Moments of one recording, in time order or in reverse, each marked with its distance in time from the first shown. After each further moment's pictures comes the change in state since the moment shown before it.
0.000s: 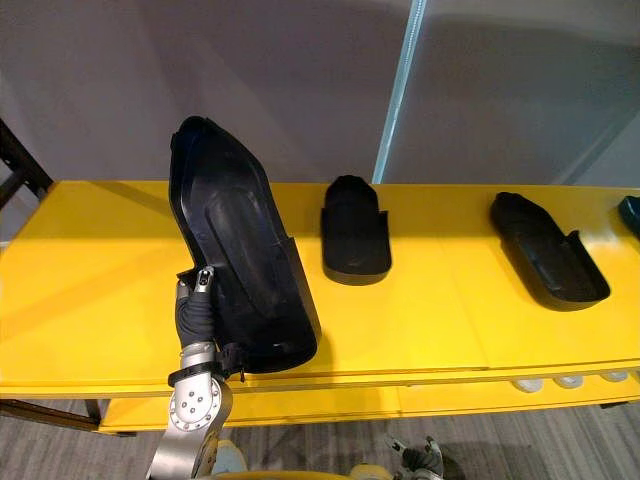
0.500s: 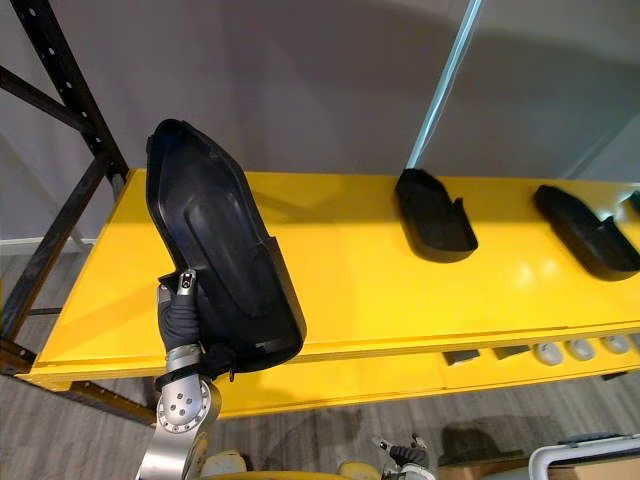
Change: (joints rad) left arm 0.033 -0.003 0.050 0.019 0.029 -0.001 0.026; right arm -0.044 0.028 0.059 0.038 -0.038 0.019 0.003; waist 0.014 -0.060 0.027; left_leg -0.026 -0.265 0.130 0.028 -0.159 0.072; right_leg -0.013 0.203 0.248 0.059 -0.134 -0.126
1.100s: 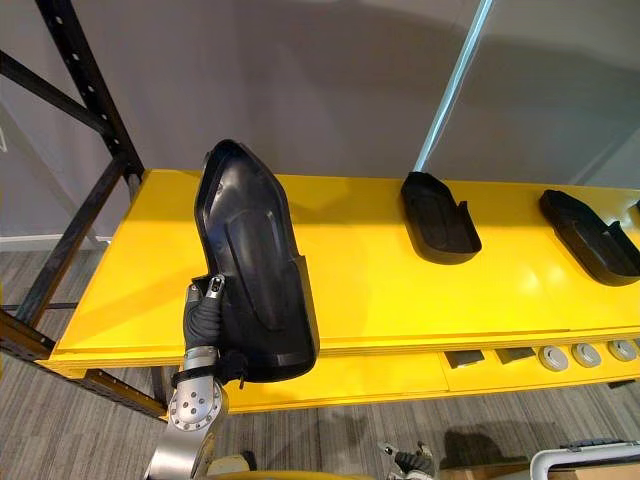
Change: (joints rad) left arm -0.008 0.038 0.024 0.054 0.031 0.034 -0.078; right arm 0.039 -0.001 -0.009 0.001 0.030 0.000 0.007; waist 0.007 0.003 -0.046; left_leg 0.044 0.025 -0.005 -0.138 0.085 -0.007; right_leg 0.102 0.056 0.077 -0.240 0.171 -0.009
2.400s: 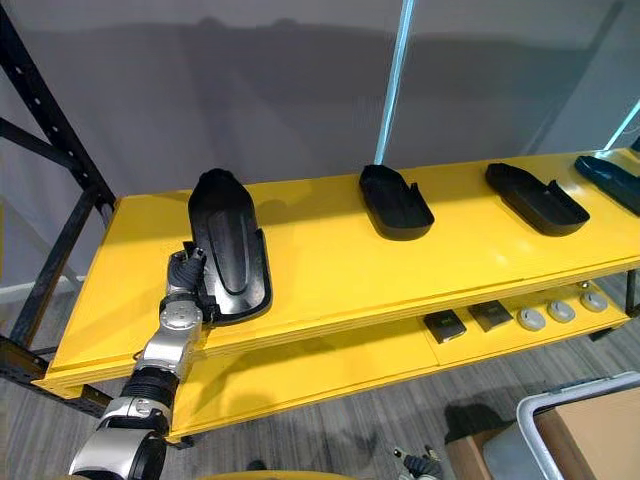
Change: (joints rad) left arm -0.658 0.168 0.243 0.838 -0.034 0.182 0.001; right arm 0.005 -0.004 -0.147 -0.011 -0.040 0.014 0.082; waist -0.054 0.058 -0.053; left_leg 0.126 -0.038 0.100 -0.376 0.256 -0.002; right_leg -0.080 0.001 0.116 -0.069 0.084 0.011
